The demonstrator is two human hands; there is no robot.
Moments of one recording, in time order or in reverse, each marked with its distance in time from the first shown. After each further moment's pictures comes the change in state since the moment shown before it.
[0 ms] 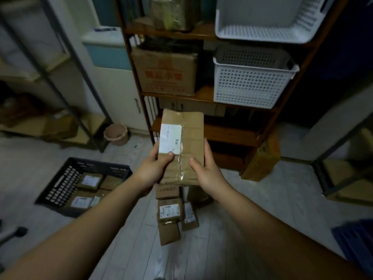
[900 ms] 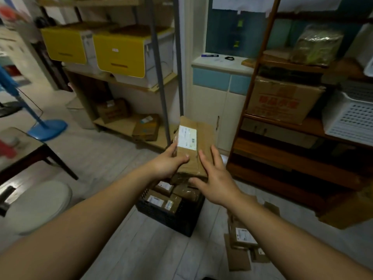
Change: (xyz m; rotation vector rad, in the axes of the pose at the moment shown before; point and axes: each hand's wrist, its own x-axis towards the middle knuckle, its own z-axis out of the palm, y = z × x) left_hand -0.139 0.067 -0.402 0.235 0.079 -0.094; right_hand 0.008 -0.077 0.412 -0.886 -0.272 -0.267
